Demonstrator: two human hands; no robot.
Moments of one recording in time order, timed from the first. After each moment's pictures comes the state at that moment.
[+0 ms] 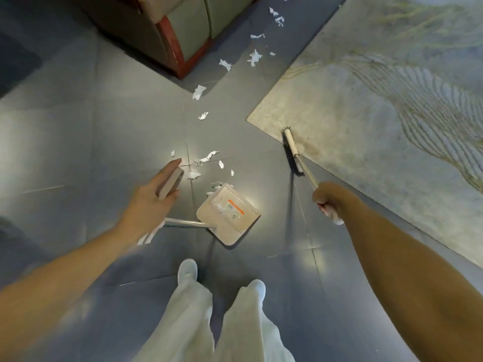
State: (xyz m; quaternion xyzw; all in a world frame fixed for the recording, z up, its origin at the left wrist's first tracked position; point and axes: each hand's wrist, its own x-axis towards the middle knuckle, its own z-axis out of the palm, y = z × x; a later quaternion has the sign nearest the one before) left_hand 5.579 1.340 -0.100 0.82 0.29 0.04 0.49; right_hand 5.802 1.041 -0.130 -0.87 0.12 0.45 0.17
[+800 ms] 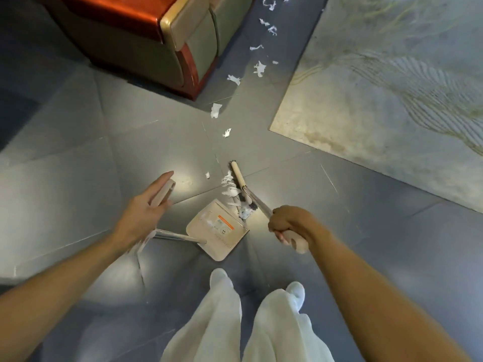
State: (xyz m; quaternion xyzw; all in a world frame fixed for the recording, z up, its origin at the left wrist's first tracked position) left_hand 5.523 1.700 -0.083 0.83 0.26 -0.06 0.49; right_hand 5.624 1.414 -0.068 -0.80 0.11 0.54 0.26
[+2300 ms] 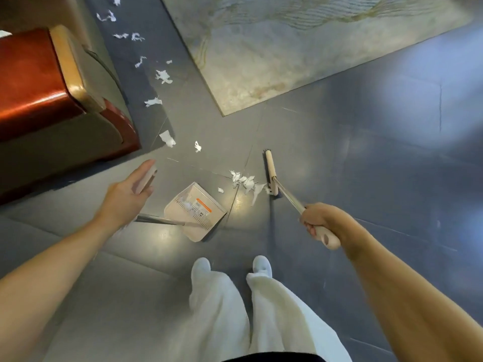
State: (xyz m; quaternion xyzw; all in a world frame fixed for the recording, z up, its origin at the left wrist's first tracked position) left_hand 5.779 2.076 -0.105 0.91 -0.15 -0.22 0.33; right_hand 5.552 1.735 -0.103 -0.66 0.51 0.38 0.41
